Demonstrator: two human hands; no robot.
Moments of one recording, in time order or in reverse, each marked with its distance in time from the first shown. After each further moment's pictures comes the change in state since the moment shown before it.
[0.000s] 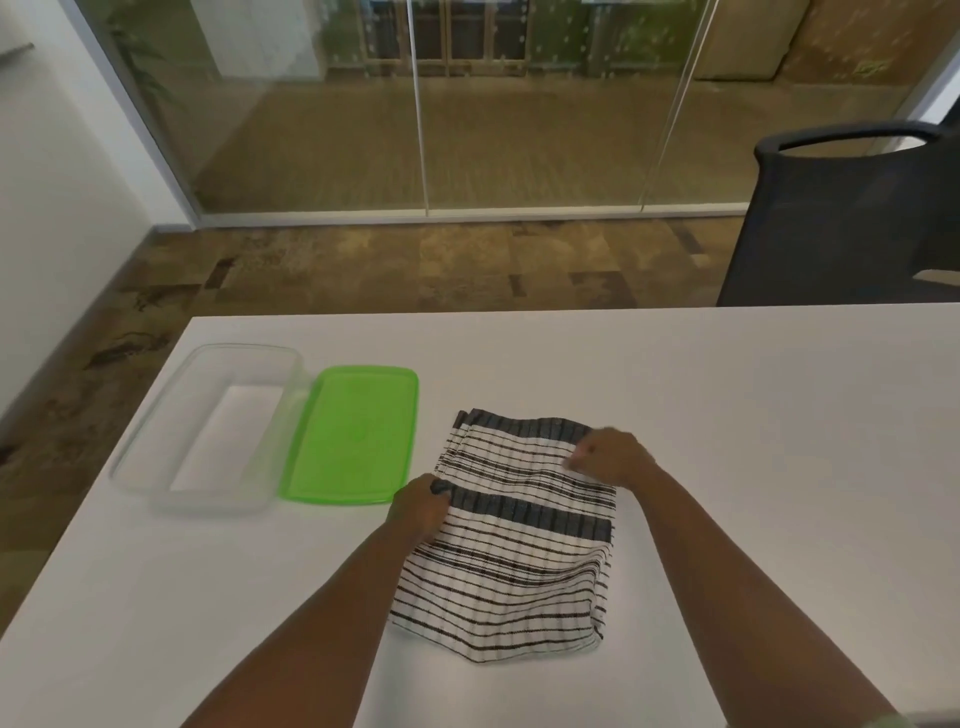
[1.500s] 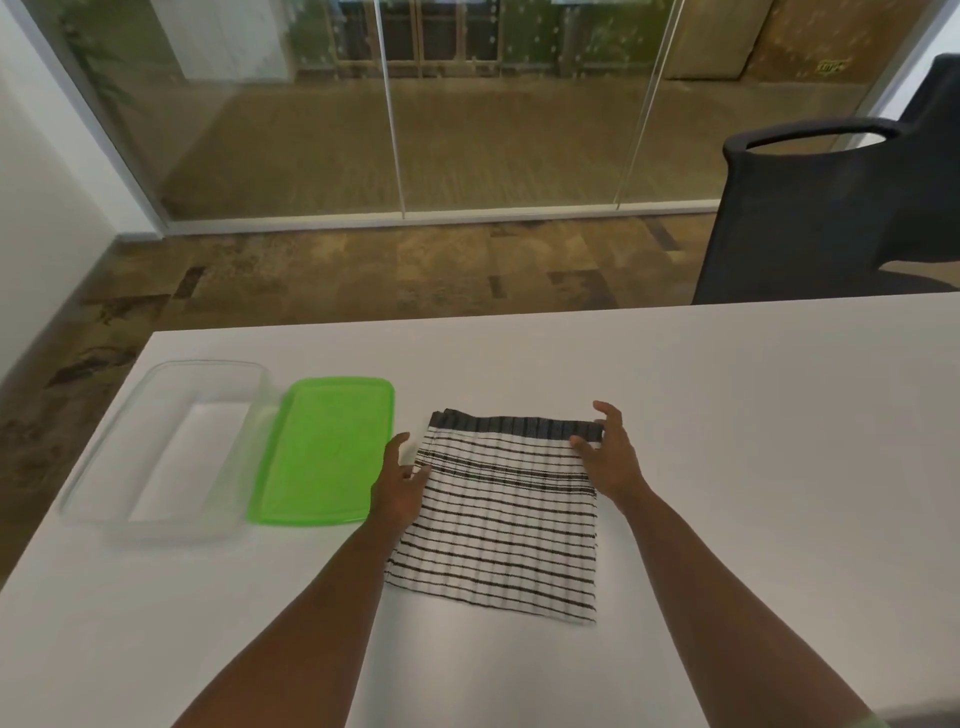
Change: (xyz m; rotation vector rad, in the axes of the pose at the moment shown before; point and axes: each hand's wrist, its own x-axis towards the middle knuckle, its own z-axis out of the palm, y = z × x) left_hand 0.016 0.016 -0.003 -0.437 0.118 0.174; right_hand 0.014 0.028 0.019 0.646 0.359 -0.037
